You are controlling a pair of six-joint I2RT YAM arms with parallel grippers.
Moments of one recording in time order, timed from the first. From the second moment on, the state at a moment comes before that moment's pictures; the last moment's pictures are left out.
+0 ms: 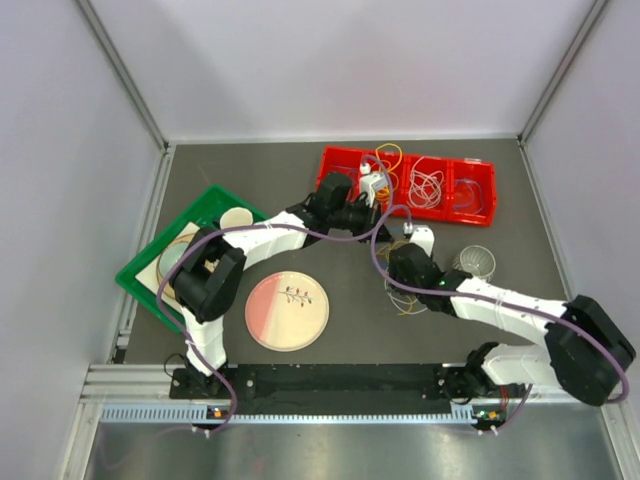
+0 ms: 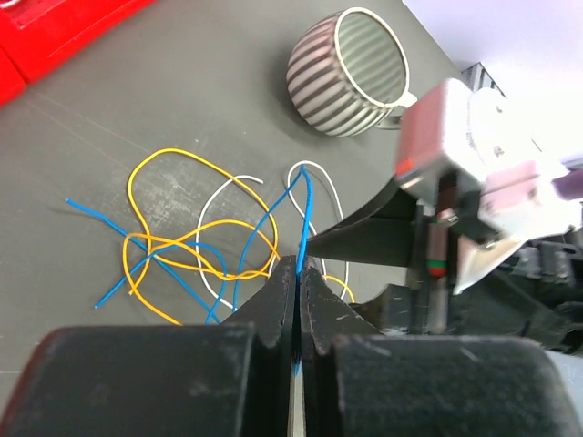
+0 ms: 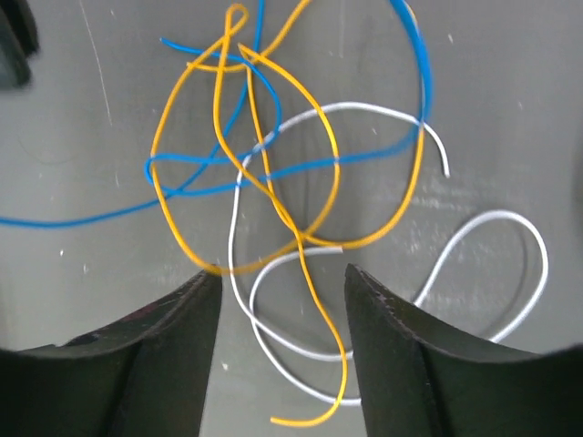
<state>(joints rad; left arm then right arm) -0.72 1.89 1.33 0.10 0.66 -0.35 0.75 1.19 0.55 -0.22 0.40 0.63</state>
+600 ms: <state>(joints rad) -0.71 1.89 1.33 0.09 0.66 -0.36 0.75 1.28 0.63 -0.10 0.43 0.48</state>
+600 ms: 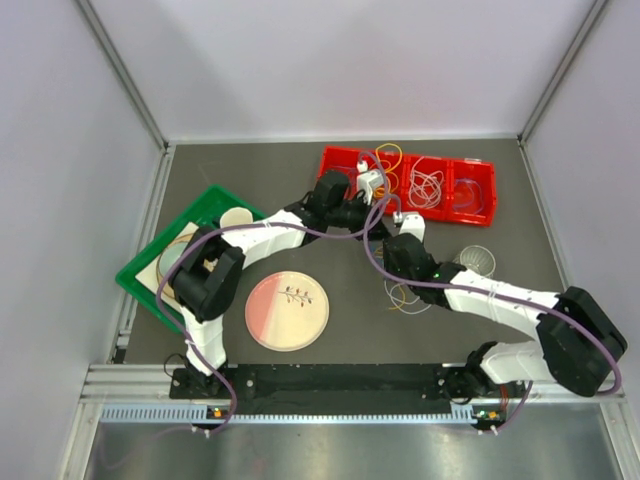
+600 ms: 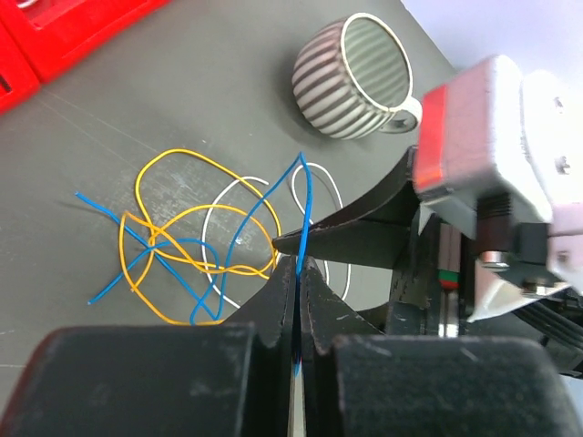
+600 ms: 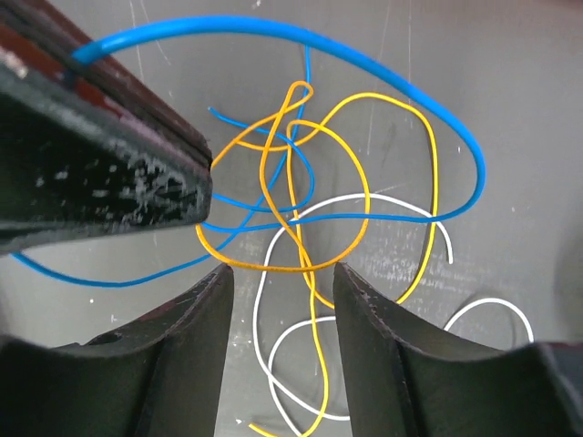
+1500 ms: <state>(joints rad) -0.67 1.77 1.08 0.47 0.45 -0.68 0.64 1.07 0.48 -0.12 0.32 1.11</state>
